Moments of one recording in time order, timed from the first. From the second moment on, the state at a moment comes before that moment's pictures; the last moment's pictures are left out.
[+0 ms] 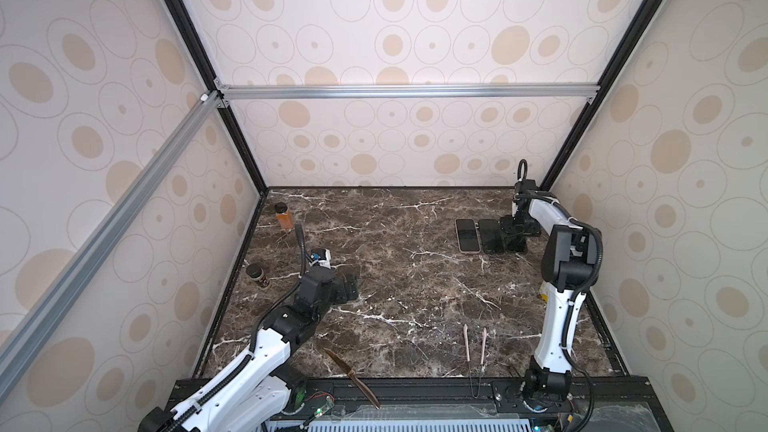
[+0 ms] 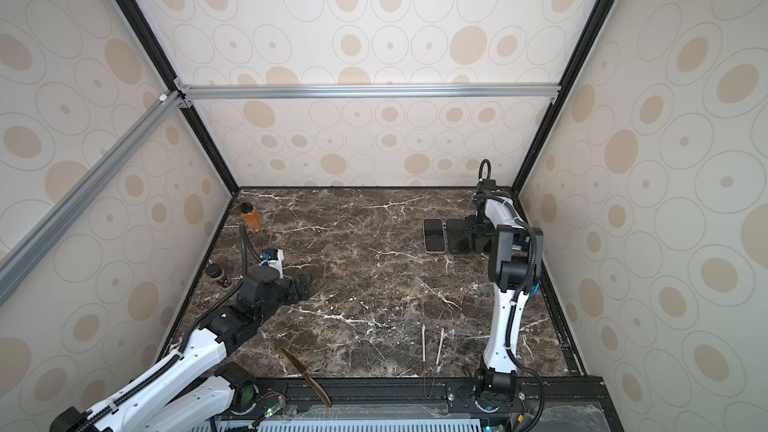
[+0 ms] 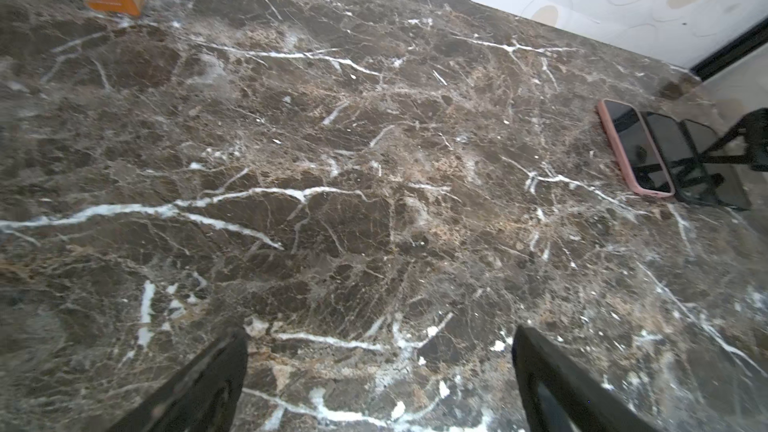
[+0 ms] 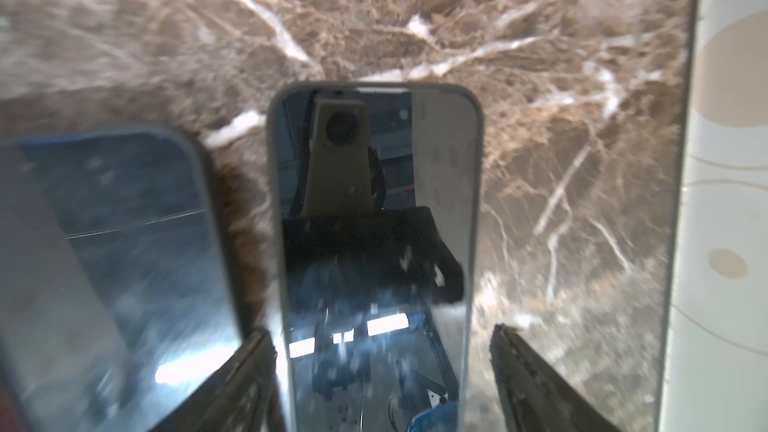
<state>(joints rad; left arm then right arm) -0.49 0.85 0.49 -0.28 -0.26 -0.49 -0.11 2.24 1.84 -0.87 0.16 -0.01</state>
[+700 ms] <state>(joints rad) -0.28 1.11 0.39 0.22 -0.56 -0.24 -0.11 1.52 1.09 -0.43 -0.09 0.08</state>
